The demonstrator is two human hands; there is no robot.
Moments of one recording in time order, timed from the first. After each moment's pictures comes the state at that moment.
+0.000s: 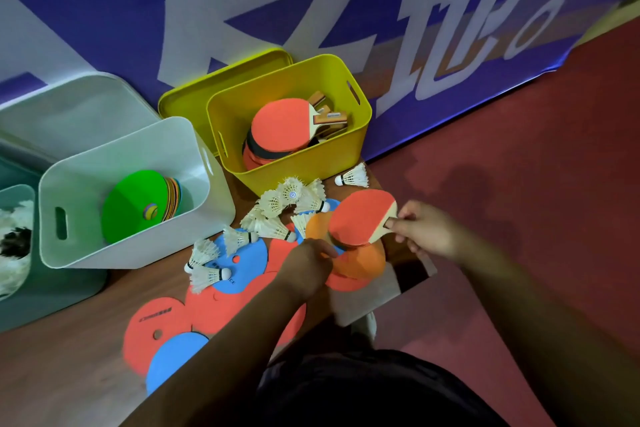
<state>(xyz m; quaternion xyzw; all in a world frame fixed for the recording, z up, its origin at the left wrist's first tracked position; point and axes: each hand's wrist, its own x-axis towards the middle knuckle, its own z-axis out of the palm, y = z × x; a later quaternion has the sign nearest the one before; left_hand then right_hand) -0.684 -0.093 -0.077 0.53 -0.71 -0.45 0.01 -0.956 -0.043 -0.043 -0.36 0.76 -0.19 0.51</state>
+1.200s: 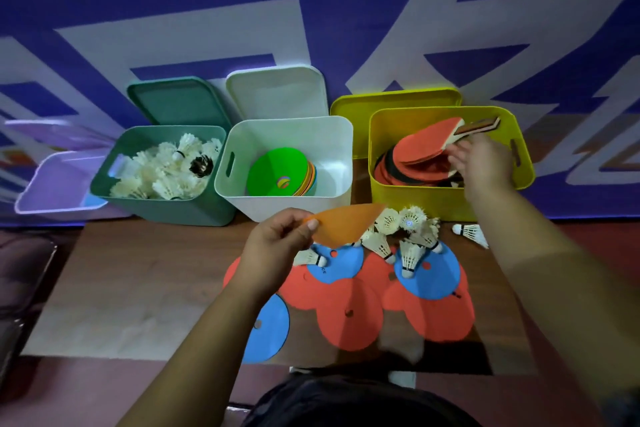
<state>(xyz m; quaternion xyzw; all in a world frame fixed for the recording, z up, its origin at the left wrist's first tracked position) -0.498 -0.083 0.071 0.60 -0.49 -0.49 0.40 -0.827 -0.265 0.035 -0.19 0.63 -0.57 0.50</state>
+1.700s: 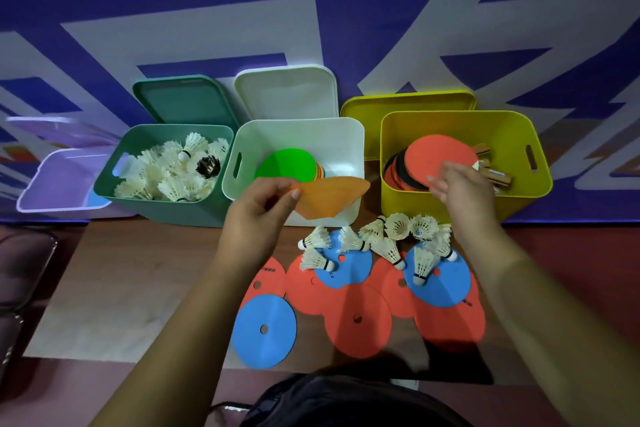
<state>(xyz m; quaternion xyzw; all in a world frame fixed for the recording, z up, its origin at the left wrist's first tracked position) -0.459 -0.119 0.094 0.64 -0.53 -0.34 0.43 -0.777 -0.216 0.023 -0.29 0.64 -0.49 0.51</state>
